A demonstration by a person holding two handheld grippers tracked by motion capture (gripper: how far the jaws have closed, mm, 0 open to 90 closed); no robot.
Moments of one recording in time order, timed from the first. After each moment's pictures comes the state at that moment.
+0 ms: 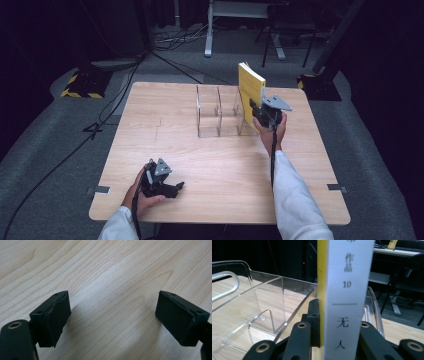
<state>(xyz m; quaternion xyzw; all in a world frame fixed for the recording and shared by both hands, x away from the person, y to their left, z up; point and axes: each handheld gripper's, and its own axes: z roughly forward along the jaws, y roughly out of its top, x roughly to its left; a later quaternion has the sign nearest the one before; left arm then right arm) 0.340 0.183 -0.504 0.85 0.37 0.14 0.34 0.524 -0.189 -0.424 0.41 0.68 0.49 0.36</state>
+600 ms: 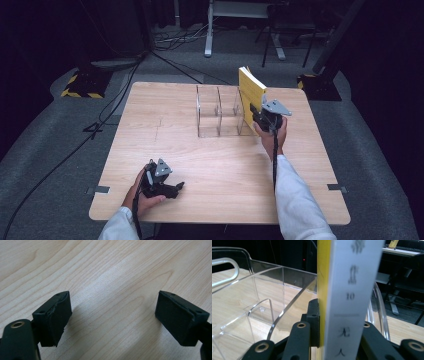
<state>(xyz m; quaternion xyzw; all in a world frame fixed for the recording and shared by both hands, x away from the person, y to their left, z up) 0.336 0.182 -0.504 0.85 0.38 0.15 0.34 0.514 -0.193 -0.436 0.40 0.69 0.48 0.37</state>
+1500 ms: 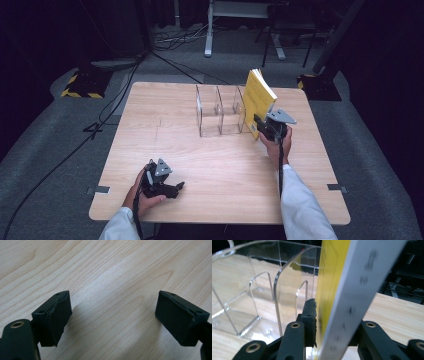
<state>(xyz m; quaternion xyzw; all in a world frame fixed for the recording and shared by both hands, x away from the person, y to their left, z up) 0.338 0.182 -0.504 0.85 0.38 0.15 0.34 0.496 -0.213 -0.458 0.42 0.70 0.46 0.35</state>
